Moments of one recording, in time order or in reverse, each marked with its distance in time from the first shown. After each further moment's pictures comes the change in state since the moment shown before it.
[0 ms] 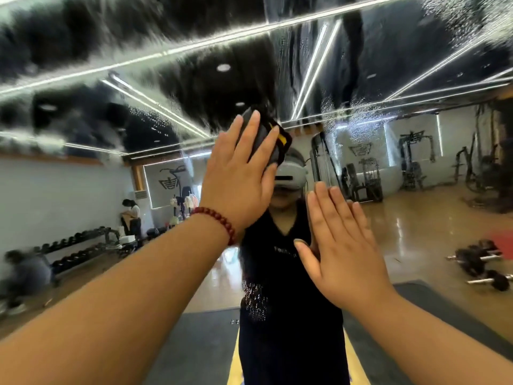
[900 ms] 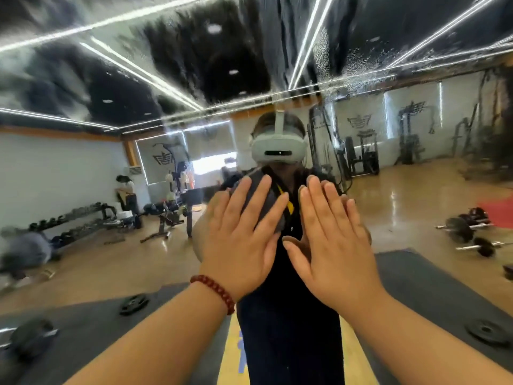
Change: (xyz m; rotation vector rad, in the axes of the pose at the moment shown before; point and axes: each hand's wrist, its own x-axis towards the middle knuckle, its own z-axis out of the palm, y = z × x) left_hand -0.134 0.051 0.043 -0.016 -0.023 0.117; right_hand -0.053 -0.008 0.012 0.020 -0.033 -0.012
